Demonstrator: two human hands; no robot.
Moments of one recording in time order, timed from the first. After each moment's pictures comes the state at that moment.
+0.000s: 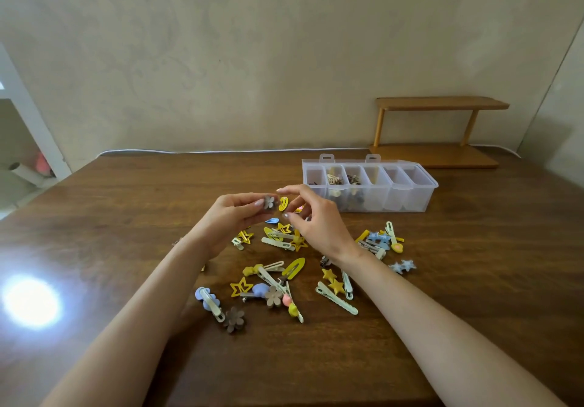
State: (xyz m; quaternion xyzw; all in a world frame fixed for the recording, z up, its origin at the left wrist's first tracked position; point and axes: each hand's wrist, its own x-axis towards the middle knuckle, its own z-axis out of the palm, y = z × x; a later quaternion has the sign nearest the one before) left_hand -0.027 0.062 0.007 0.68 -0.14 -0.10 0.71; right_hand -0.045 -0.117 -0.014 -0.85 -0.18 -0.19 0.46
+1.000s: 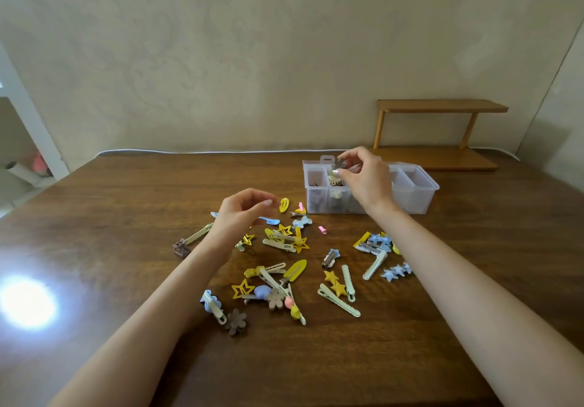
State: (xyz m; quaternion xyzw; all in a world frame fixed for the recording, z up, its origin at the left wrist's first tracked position) left_hand -0.033 0.050 0.004 0.77 -0.12 0.03 0.62; right_hand 0.003 -0.182 0.021 -0.86 -0.02 -0.31 0.40
